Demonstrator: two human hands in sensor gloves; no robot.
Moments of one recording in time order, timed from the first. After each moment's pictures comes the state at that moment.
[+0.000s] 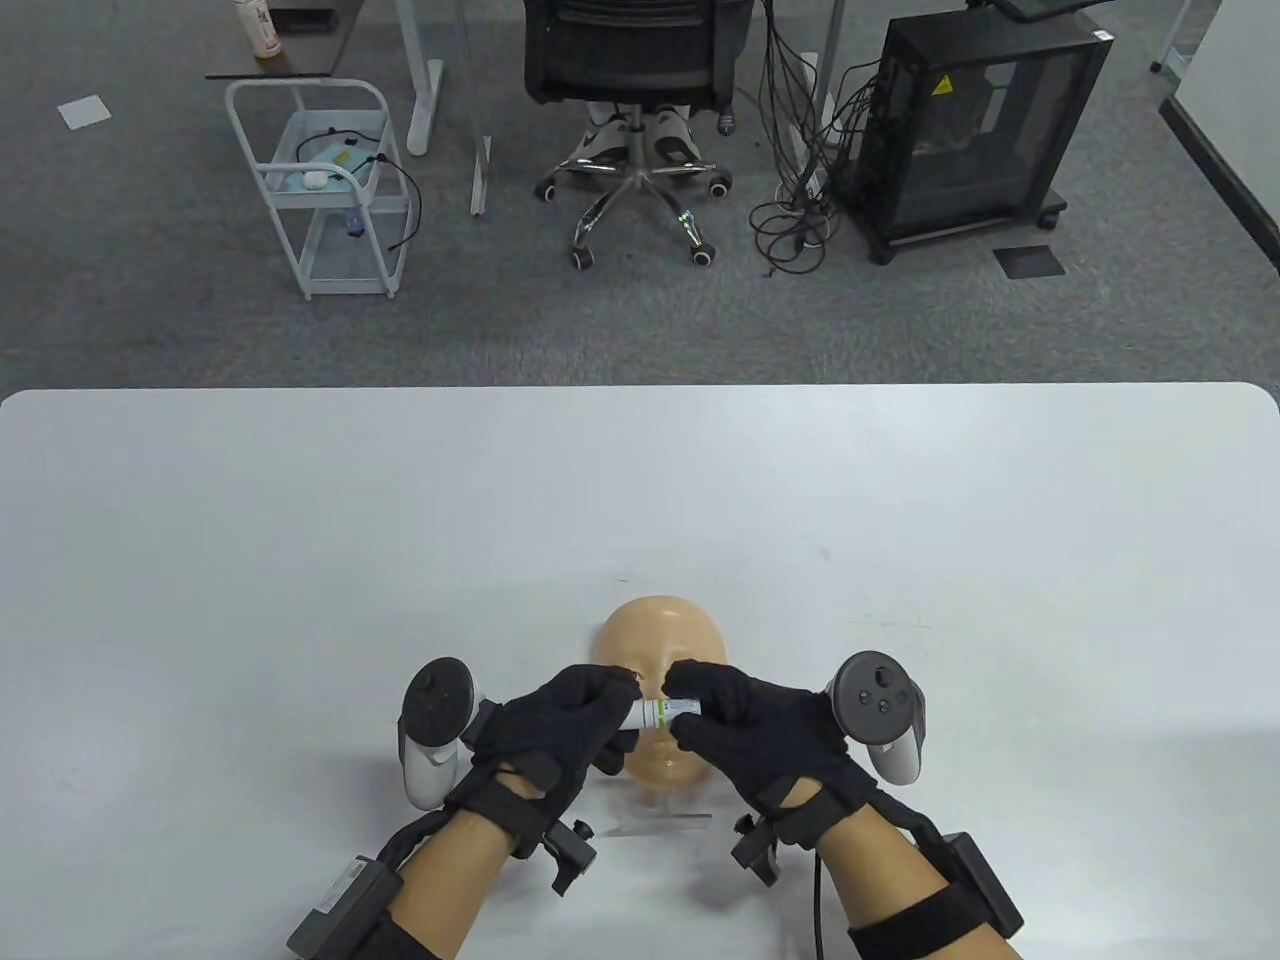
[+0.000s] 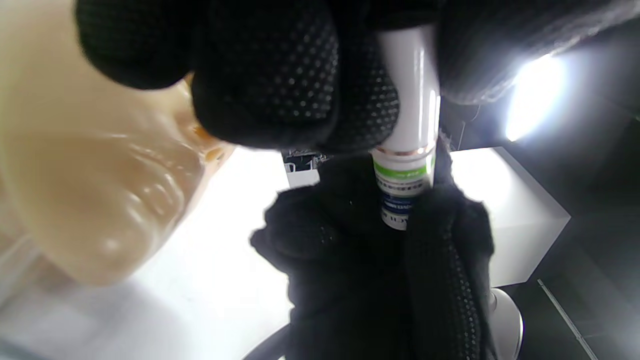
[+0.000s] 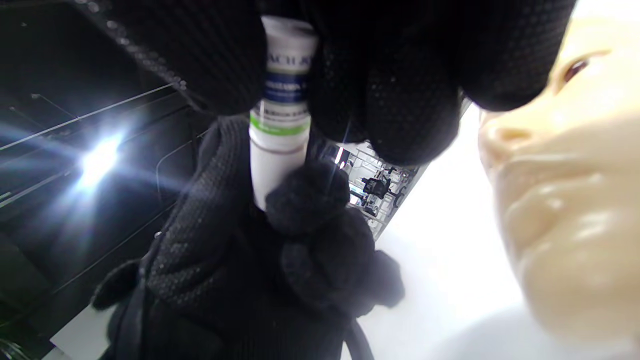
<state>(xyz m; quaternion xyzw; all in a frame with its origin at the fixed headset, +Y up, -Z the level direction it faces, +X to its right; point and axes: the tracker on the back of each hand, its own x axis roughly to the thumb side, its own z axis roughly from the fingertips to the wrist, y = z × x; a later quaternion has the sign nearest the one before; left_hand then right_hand) -0.149 -0.736 -0.278 -0.09 -0.18 0.67 0.71 0.113 -0.719 -0.280 0.24 0.03 0.77 0.60</state>
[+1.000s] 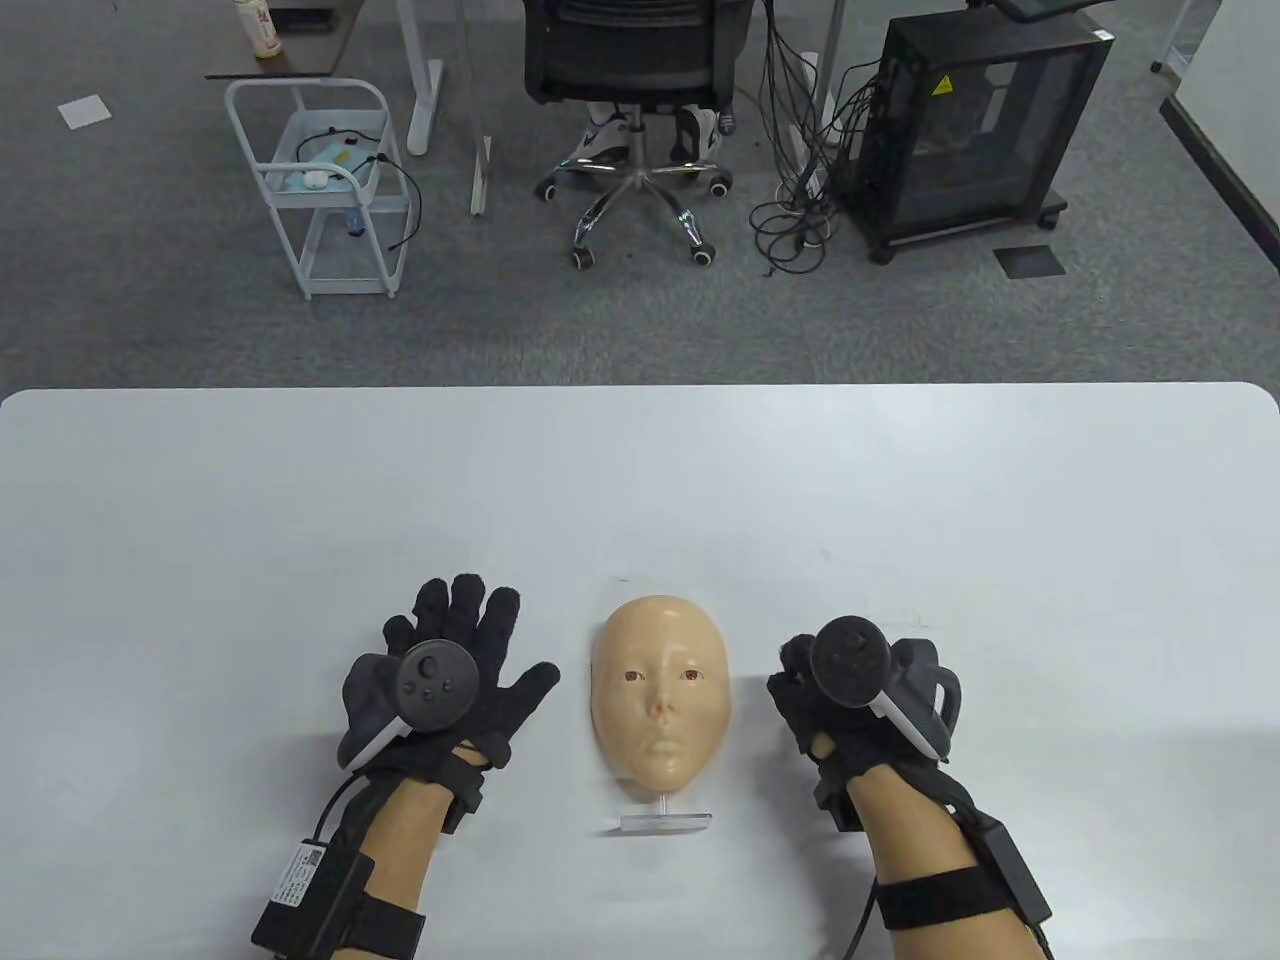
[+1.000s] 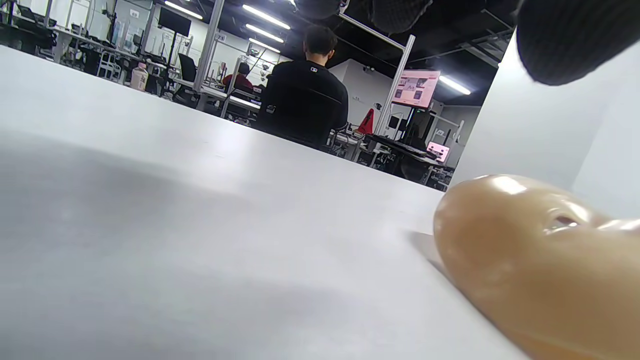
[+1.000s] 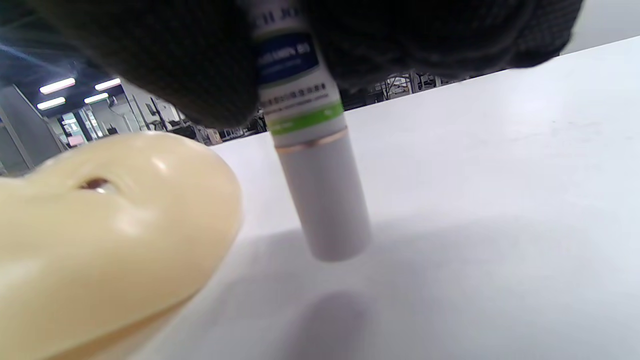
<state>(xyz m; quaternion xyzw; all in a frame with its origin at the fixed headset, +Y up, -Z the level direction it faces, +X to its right) -0.215 -0.724 -0.311 0.02 -0.13 0.18 0.97 0.163 -0.717 -0.314 0.01 0.01 0.99 0.16</state>
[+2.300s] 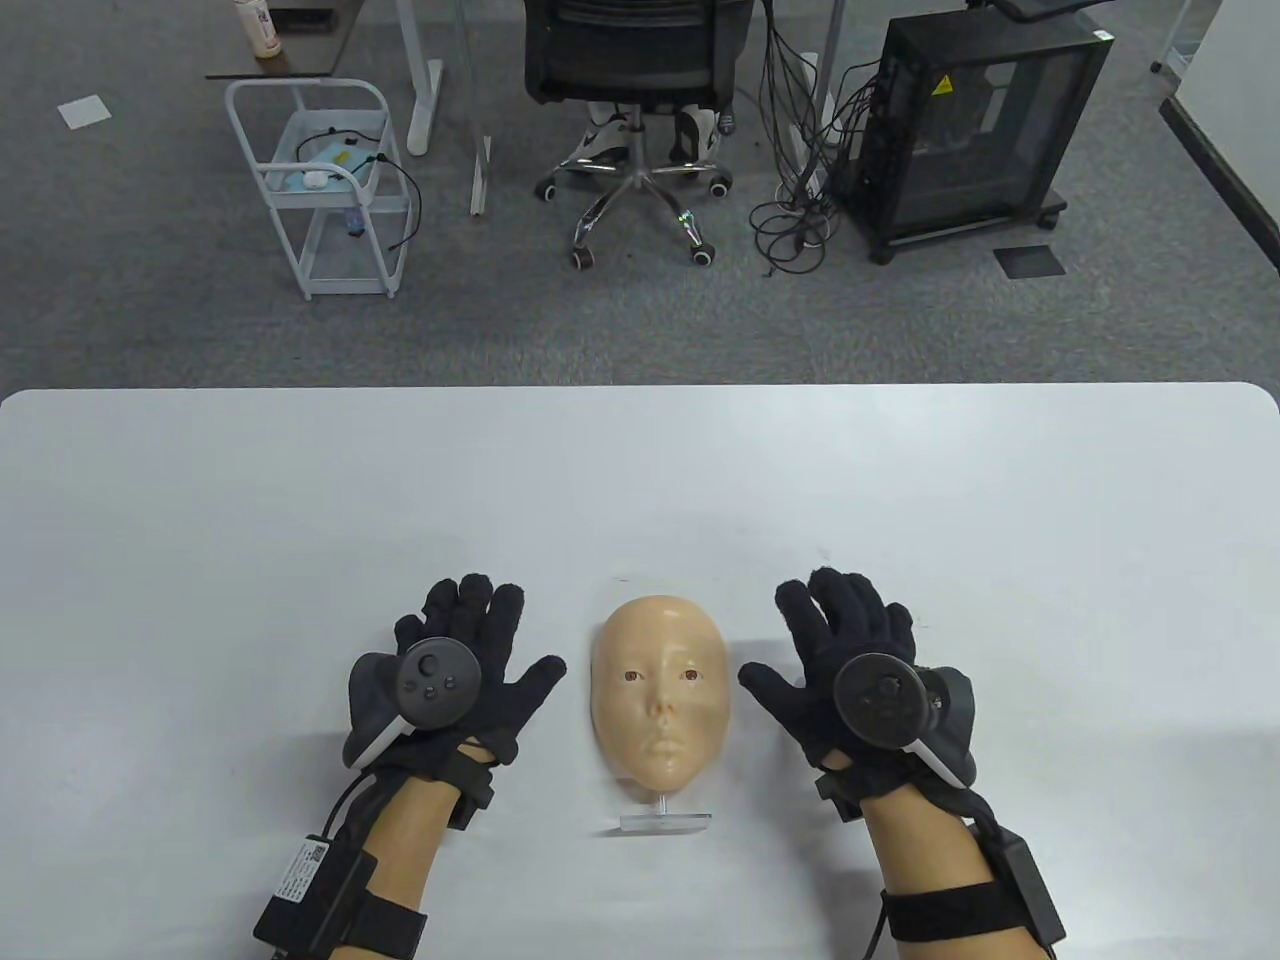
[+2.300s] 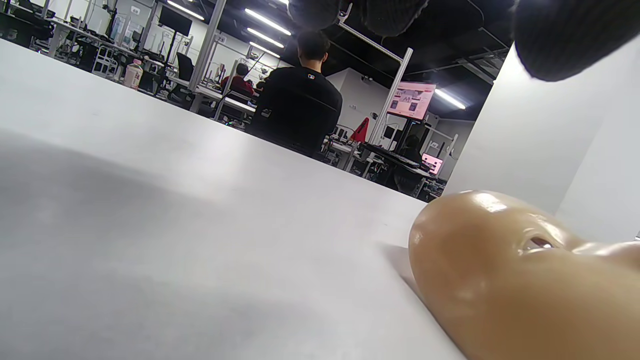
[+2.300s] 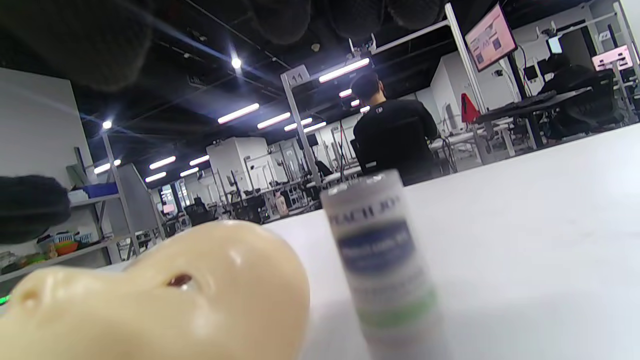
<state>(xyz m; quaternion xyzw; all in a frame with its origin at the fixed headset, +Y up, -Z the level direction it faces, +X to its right) -0.209 -0.722 -0.312 0.03 -0.14 0.22 0.97 0.169 -0.697 -0.292 0.10 -0.12 0.96 0.21</state>
